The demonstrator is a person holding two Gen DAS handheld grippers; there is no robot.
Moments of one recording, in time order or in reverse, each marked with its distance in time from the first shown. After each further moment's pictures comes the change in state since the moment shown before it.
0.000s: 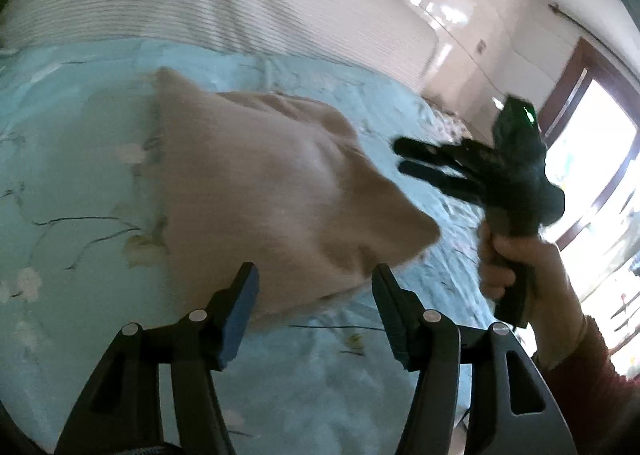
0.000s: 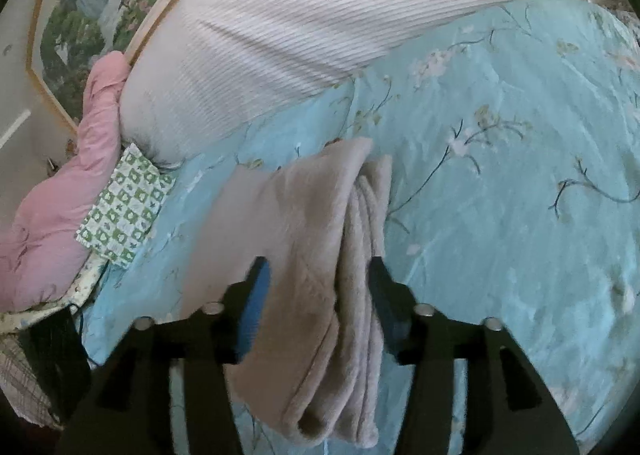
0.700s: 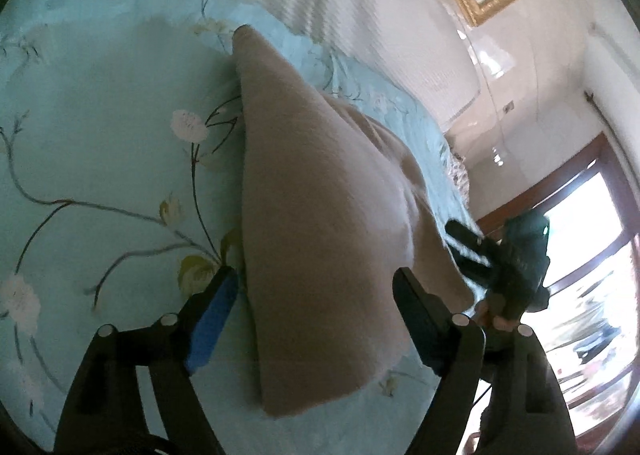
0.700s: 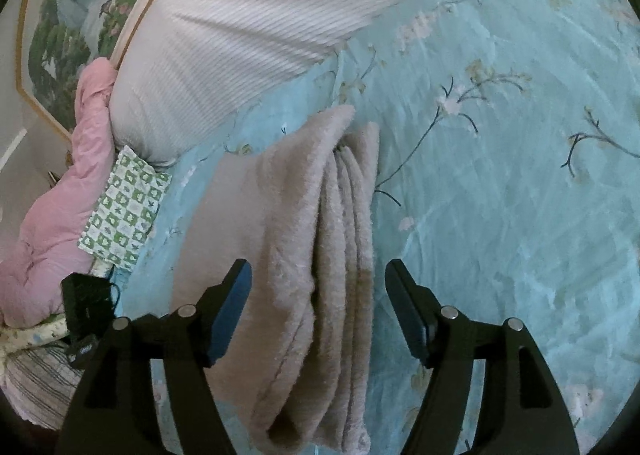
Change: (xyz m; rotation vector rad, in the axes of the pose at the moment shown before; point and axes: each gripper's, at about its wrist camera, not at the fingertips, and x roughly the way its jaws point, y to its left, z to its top) left arm 0.026 0.098 0.029 -0.311 0.048 -0.142; right arm 0.023 -0.024 -0.007 0.090 0.059 0.035
